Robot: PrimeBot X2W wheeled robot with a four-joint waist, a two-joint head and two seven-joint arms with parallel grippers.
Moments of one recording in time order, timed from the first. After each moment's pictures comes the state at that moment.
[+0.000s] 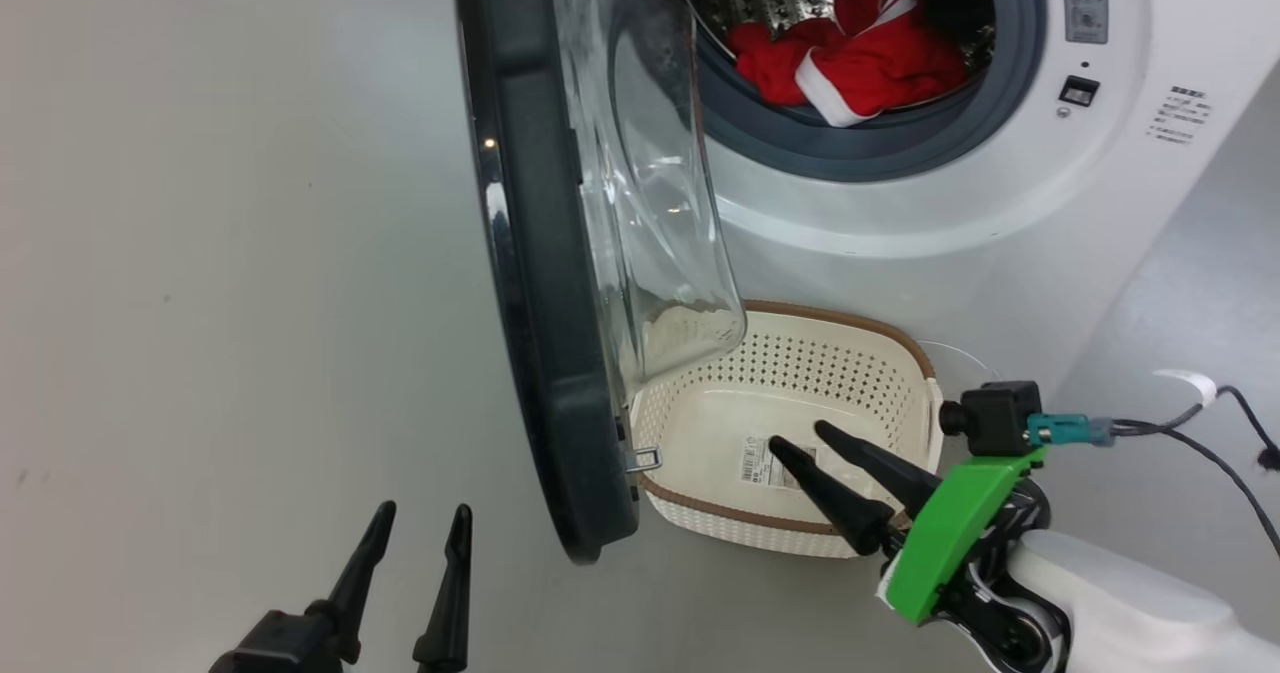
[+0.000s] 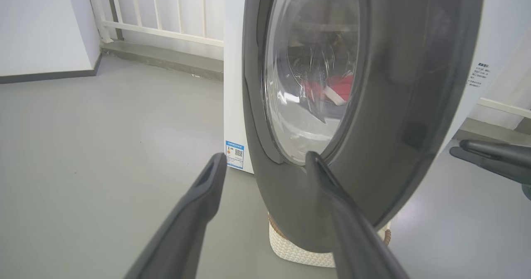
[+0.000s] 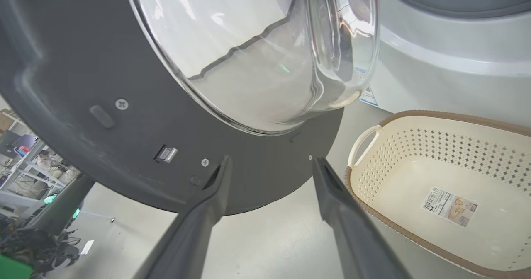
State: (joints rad) left arm -0.03 0.04 -0.14 0.20 -0.27 -0.06 -0.25; right arm -0.65 -0.45 1.16 0.42 1.46 0.12 -0.25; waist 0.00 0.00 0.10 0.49
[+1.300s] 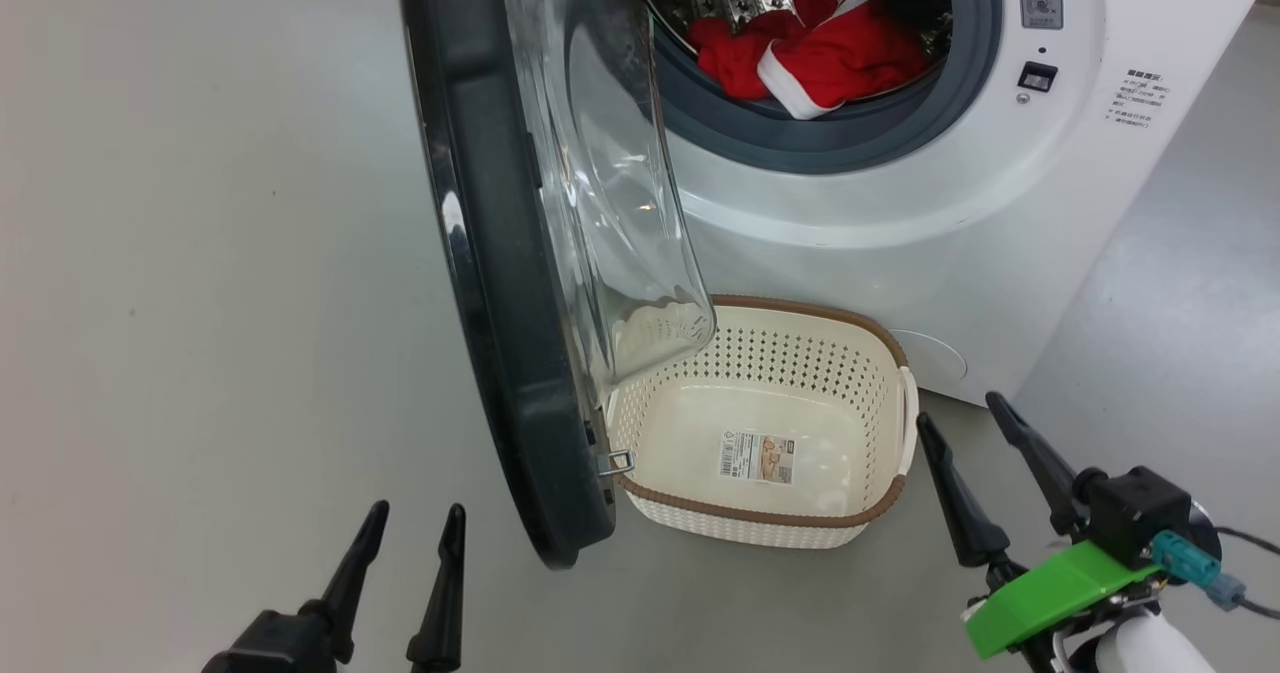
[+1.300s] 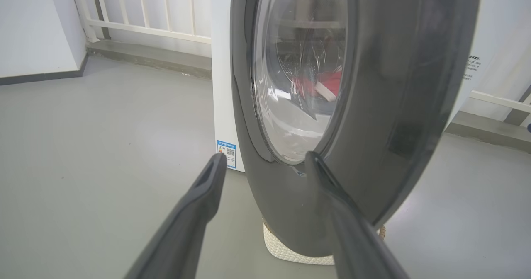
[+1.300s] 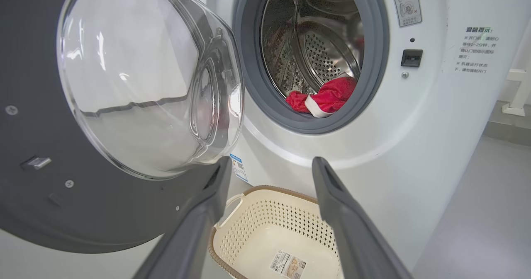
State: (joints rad) left arm -0.03 0.04 -0.12 0.20 -0.26 -0.07 -0.25; right arm -0.13 -0.17 0.17 0.28 0.37 0.12 -0.26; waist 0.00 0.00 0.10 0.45
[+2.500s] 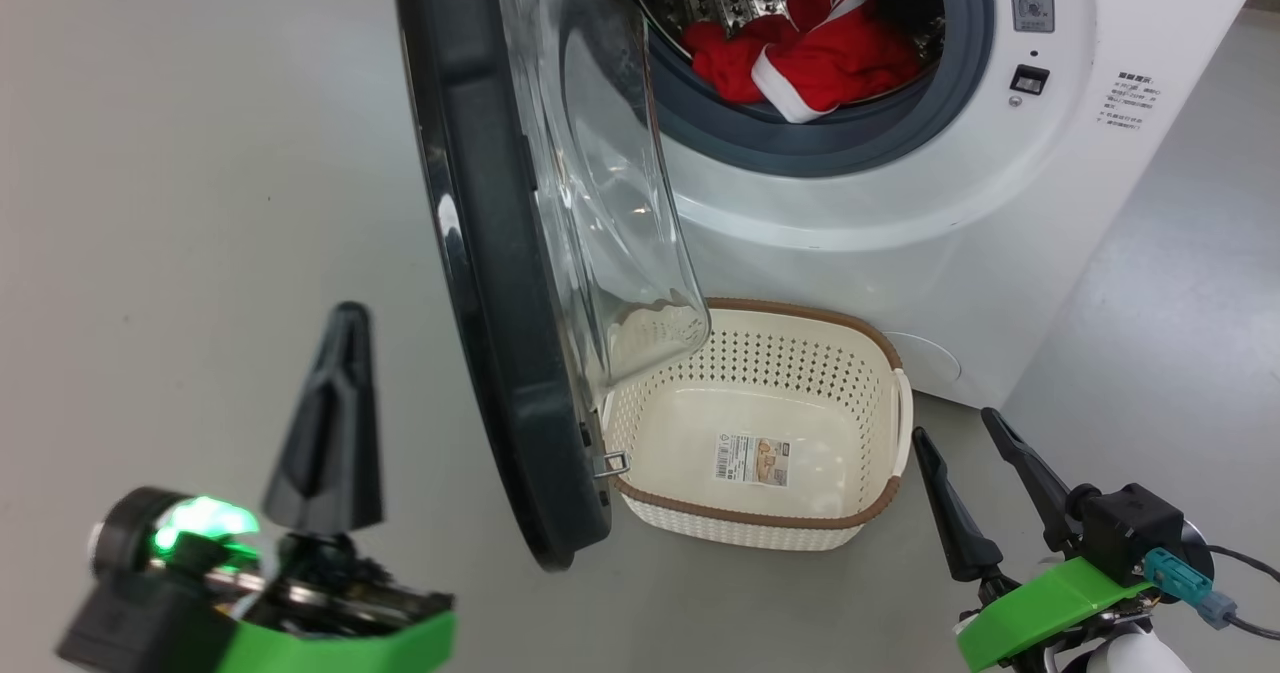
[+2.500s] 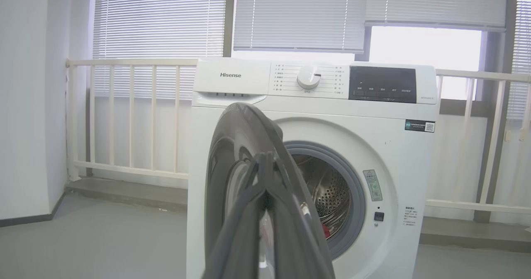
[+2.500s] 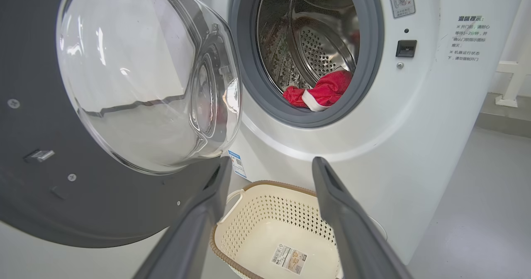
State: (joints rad) left arm -0.13 0.04 -0.07 -0.21 -0.27 -0.06 -0.26; right arm -0.08 -0.13 0.14 0.27 0.33 0.12 -0.26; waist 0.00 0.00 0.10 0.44
